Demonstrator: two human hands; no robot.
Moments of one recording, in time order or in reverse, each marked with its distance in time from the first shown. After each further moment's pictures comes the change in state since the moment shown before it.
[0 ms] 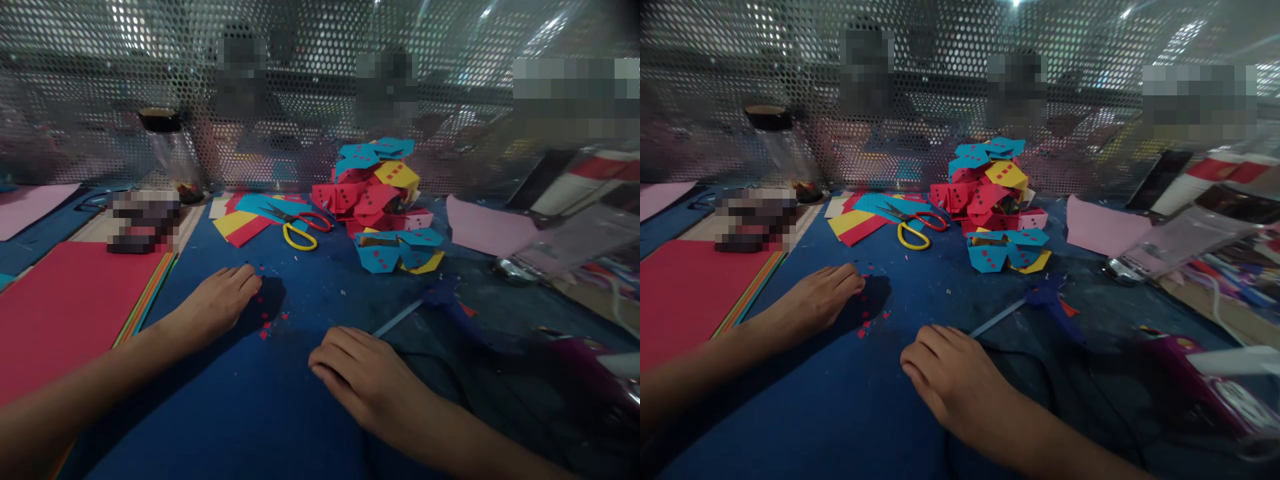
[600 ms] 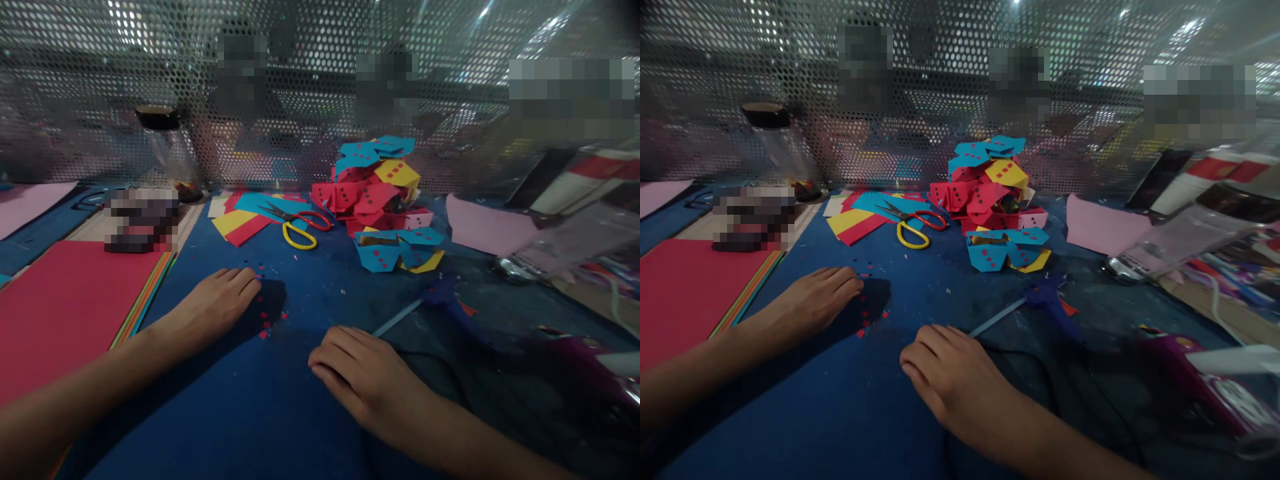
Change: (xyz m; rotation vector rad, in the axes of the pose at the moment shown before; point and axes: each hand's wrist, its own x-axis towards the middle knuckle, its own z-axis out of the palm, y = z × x) left_hand -0.003 0.004 -0.006 0.075 0.027 0.060; right_hand -0.001 0.001 0.000 0.002 0.004 0.001
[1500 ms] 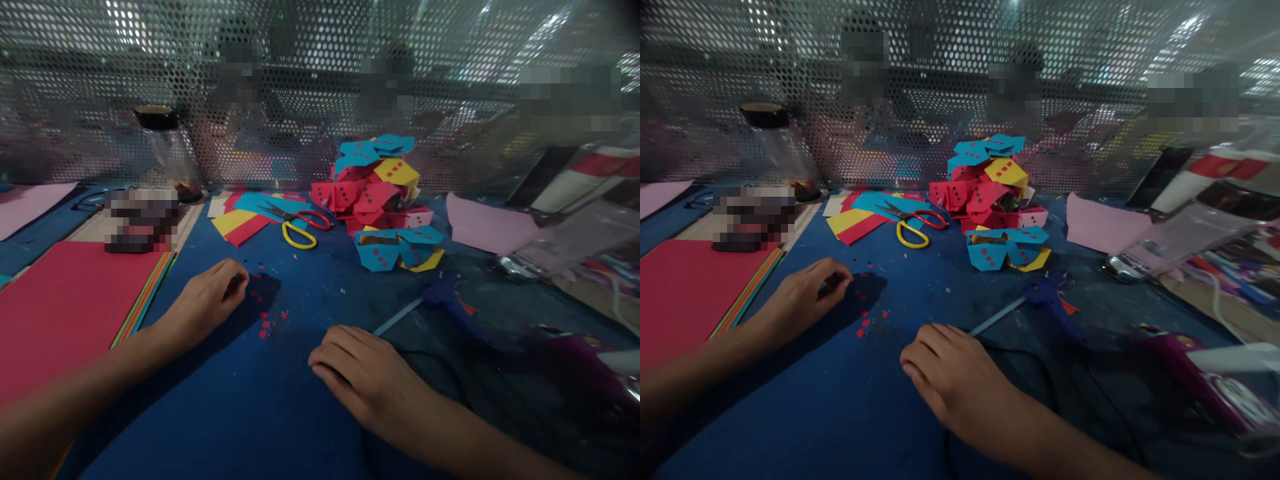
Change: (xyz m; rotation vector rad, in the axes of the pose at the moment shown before) left_hand -0.005 -0.003 0.006 -0.443 0.218 -0.406; right_hand 0.000 0.000 -0.001 0.006 0.001 -0.002
